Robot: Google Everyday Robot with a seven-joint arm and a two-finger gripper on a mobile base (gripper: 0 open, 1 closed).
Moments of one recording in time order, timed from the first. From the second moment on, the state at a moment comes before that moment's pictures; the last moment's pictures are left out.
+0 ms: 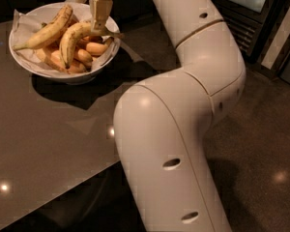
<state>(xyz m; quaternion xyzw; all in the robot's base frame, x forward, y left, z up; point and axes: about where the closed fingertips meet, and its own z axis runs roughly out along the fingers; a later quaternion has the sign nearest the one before) 0.705 0.128 1.001 -0.84 0.47 0.02 0.27</state>
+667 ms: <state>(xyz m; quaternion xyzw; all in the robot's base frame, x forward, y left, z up) 0.714 0.134 0.975 -0.84 0.48 0.04 0.26</state>
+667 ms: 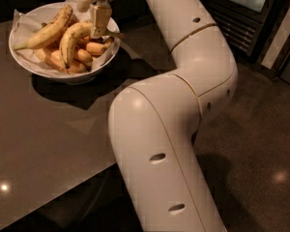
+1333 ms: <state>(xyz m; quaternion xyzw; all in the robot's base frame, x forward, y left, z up) 0.720 0.135 0.958 -0.84 0.49 0.05 0.24</state>
